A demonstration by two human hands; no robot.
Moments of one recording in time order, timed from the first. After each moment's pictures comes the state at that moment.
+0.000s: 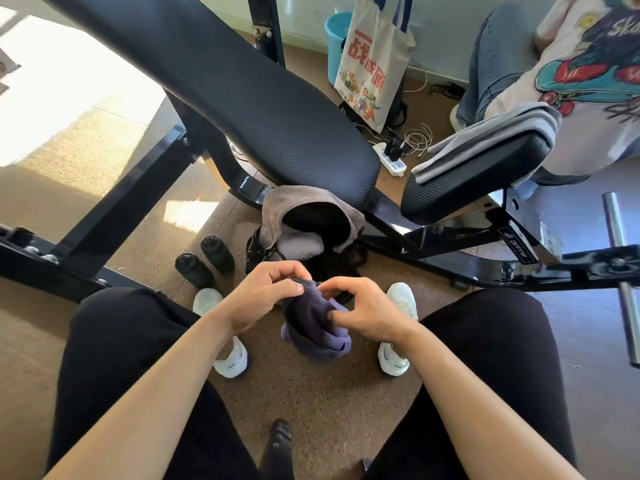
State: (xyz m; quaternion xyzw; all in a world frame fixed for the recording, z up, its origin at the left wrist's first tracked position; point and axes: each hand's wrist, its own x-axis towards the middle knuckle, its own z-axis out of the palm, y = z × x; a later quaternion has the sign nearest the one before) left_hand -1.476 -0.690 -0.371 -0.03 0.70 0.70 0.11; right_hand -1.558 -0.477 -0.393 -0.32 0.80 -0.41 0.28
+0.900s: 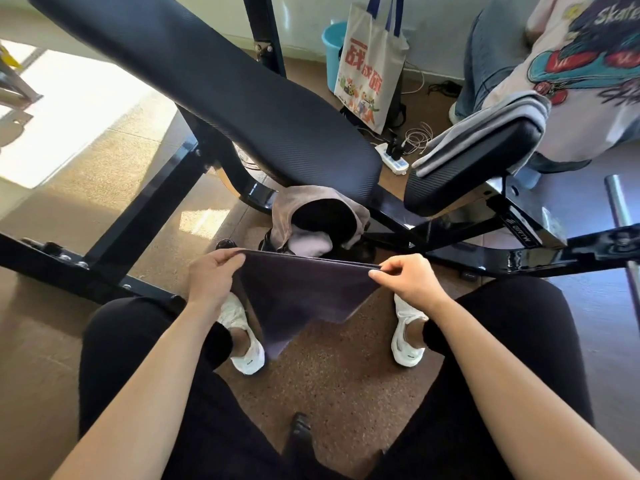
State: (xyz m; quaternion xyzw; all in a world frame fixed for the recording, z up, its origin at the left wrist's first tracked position) left_hand -1.453 -0.759 -0.405 -0.39 0.71 0.57 -0.14; right_hand -1.583 -0.432 -0.411 -0.15 0.89 -0.39 0.18
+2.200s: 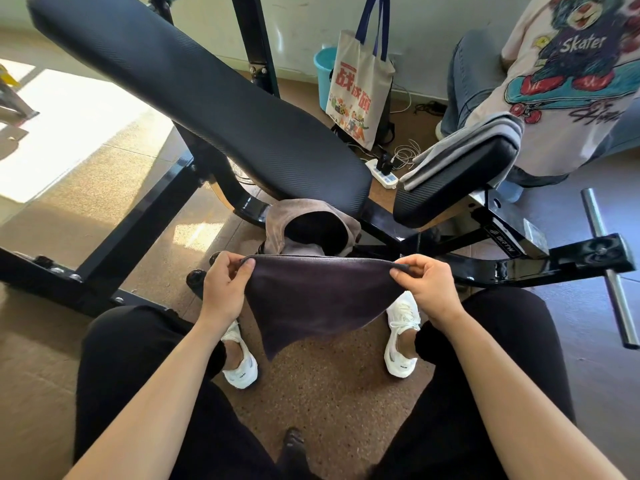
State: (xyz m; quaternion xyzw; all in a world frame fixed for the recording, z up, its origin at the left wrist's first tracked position) left_hand -1.449 -0.725 -0.391 -0.29 0.81 0.48 -0.16; right_hand -1.569 -0.405 -0.382 -0.04 0.80 -0.59 0.11
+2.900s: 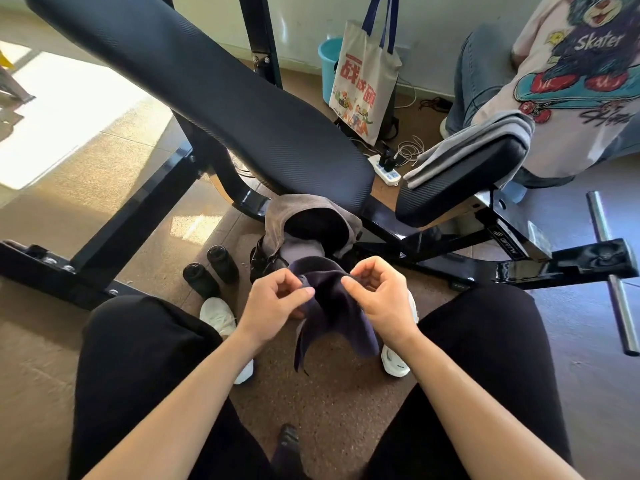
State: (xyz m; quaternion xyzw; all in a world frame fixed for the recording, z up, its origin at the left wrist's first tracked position) left_hand -1.445 -0.659 -0.385 -0.18 0.74 0.65 -0.05; right_hand -1.521 -0.469 -0.373 -0.12 0.76 -0.63 0.10
